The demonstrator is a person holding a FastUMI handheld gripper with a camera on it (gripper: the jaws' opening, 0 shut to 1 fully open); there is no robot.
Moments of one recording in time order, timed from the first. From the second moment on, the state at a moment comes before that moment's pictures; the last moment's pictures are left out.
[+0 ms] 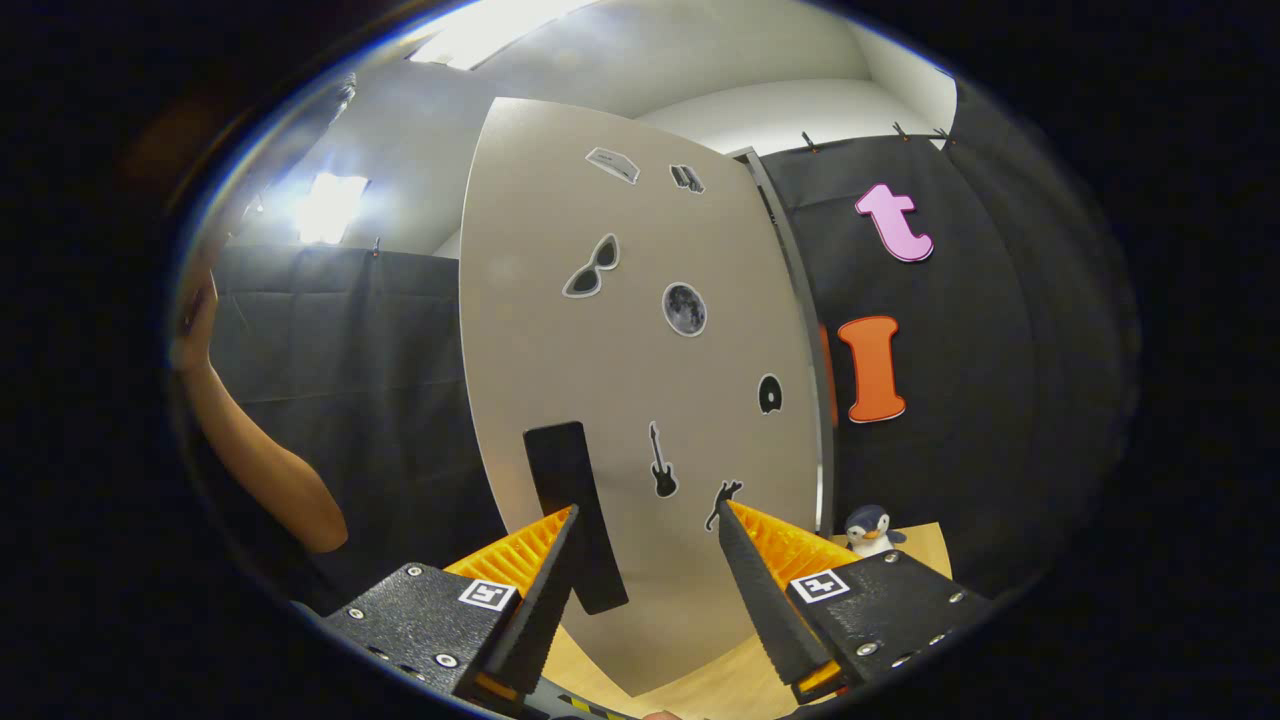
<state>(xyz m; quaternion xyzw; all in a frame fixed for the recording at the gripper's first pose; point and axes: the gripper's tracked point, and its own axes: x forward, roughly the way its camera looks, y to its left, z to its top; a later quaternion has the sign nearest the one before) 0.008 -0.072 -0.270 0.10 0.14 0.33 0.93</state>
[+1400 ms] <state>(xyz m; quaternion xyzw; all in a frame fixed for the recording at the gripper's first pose) 0.099 0.104 -0.329 0.09 0.18 0.33 0.92</state>
